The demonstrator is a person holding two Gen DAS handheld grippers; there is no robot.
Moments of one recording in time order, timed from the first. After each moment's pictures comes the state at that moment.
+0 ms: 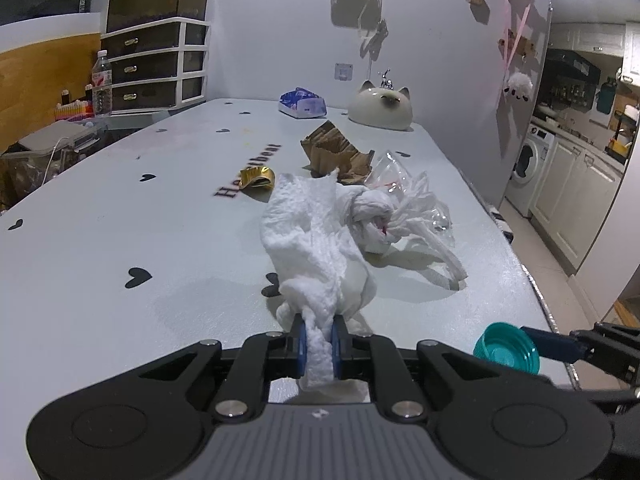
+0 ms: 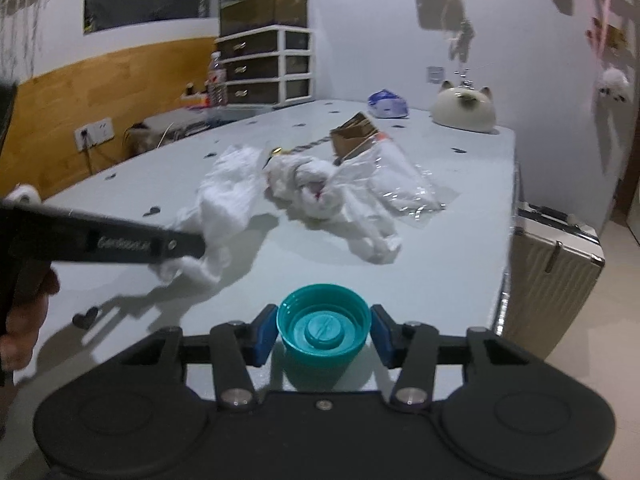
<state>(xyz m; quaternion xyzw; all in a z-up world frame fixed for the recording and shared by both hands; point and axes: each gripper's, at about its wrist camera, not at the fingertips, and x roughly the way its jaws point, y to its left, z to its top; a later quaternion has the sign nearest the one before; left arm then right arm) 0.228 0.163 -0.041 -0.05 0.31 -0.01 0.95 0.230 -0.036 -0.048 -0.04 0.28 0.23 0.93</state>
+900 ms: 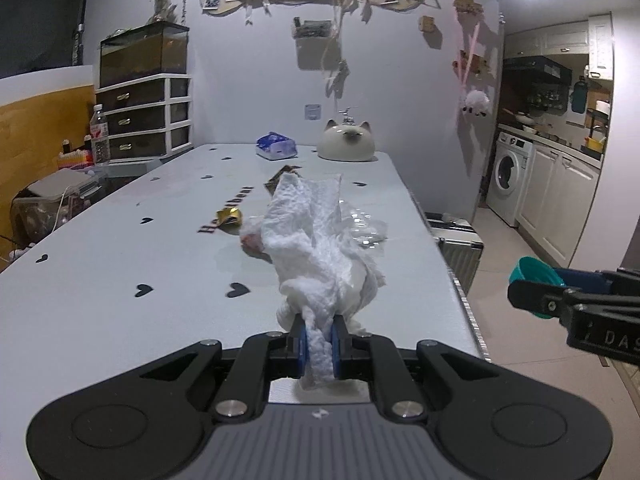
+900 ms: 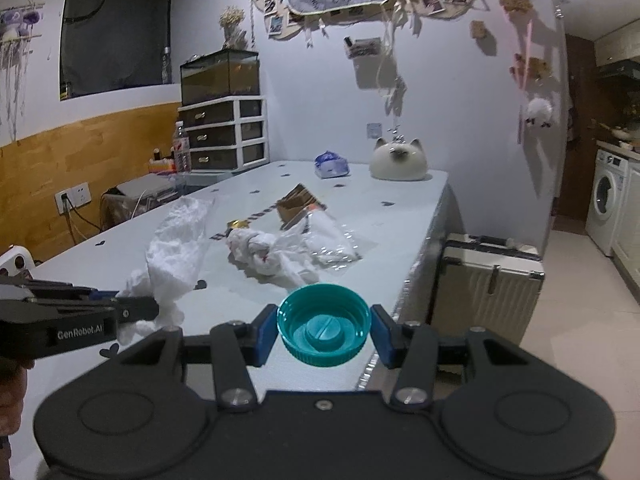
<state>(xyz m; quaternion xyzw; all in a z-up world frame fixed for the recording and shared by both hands) 0.143 0.098 0.001 -0.01 0.26 -0.02 0.97 0.157 -0.115 0.014 -0.01 0.21 0.17 0.96</state>
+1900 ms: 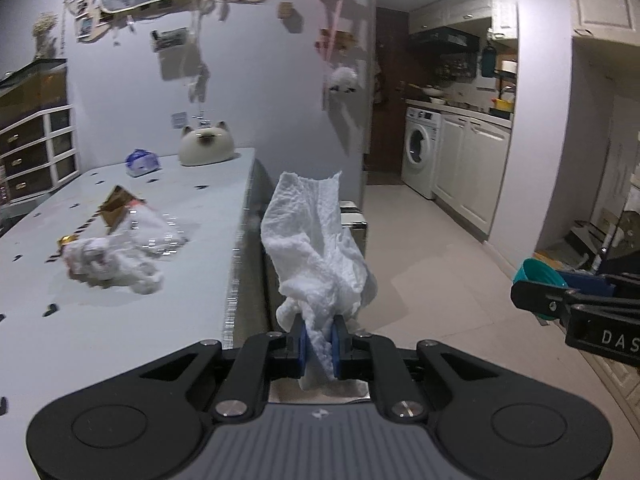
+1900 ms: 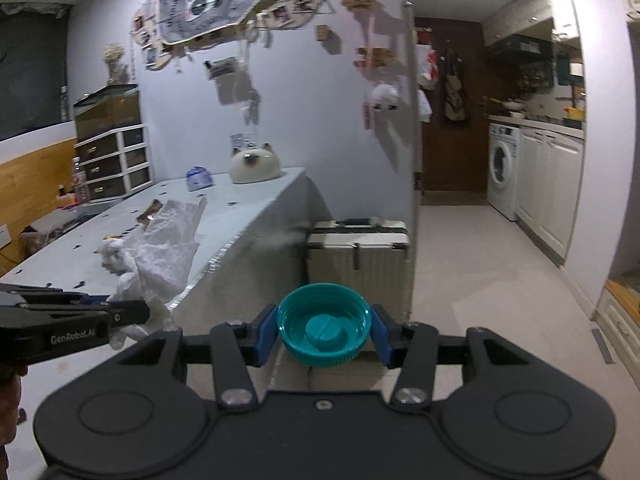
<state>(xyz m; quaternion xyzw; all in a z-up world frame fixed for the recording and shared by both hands) 0.127 -0.107 -0.009 0.04 0.26 -0.14 0.95 0.085 -0.316 0.002 0.04 0.21 0.03 0.98</state>
